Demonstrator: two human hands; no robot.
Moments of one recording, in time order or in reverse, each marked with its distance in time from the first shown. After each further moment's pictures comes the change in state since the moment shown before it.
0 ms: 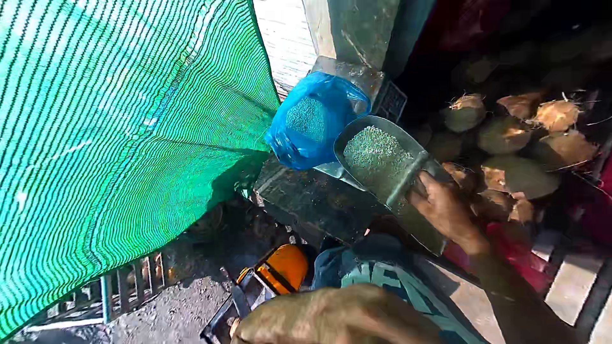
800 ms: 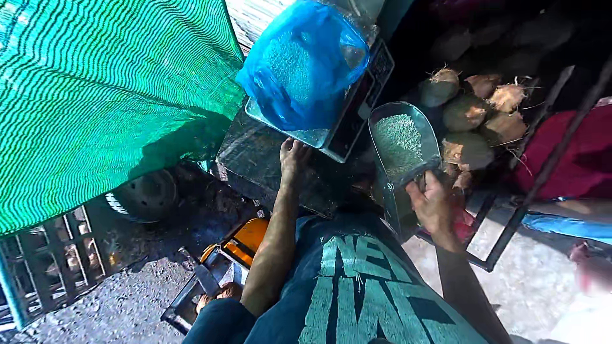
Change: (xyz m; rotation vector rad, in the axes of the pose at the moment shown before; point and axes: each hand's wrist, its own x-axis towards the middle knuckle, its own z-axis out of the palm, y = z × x) left_hand -0.056 -0.231 -0.178 -0.107 1.092 -0.675; right_hand -0.065 0.027 0.016 0.058 0.123 0.360
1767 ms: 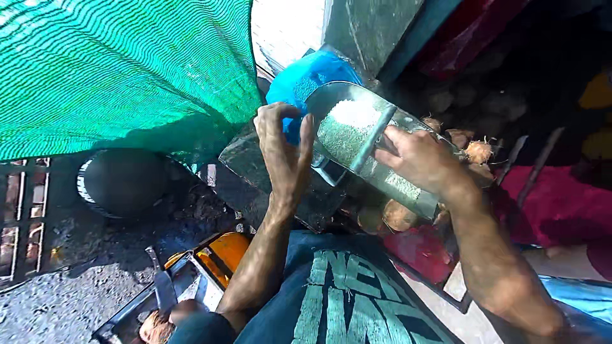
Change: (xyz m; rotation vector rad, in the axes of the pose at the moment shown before) left_hand -0.127 0.140 0.063 0.690 0.097 1.124; right_hand 0.070 -0.171 -0.052 -0.568 -0.326 -0.580
